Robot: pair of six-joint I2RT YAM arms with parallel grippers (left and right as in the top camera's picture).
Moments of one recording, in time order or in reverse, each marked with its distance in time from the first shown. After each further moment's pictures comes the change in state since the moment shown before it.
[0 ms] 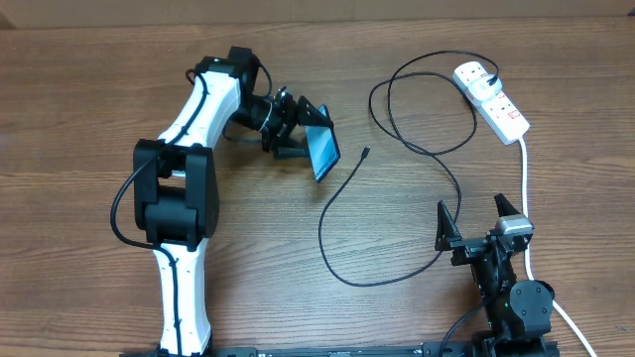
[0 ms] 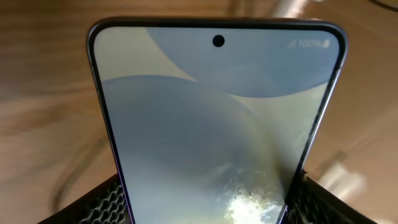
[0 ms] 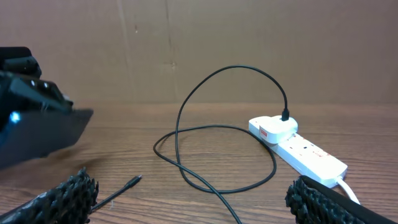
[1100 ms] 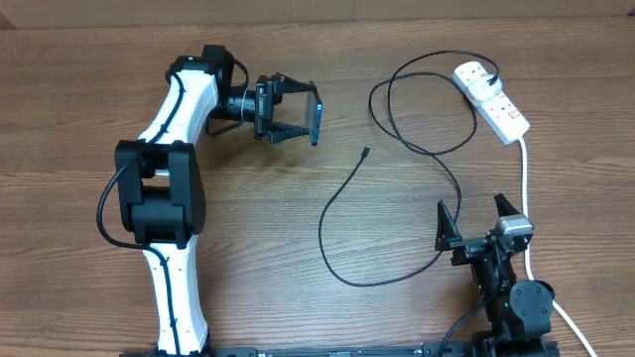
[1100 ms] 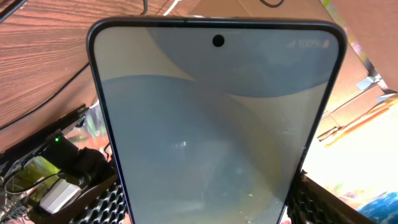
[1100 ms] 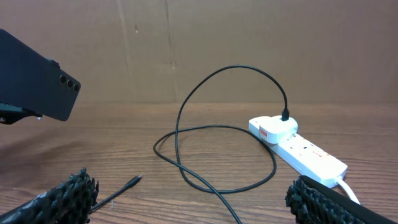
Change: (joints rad) left arm 0.082 0.000 0.000 0.000 0.366 -0.254; right arm 0.000 0.000 0.000 0.000 0.000 0.000
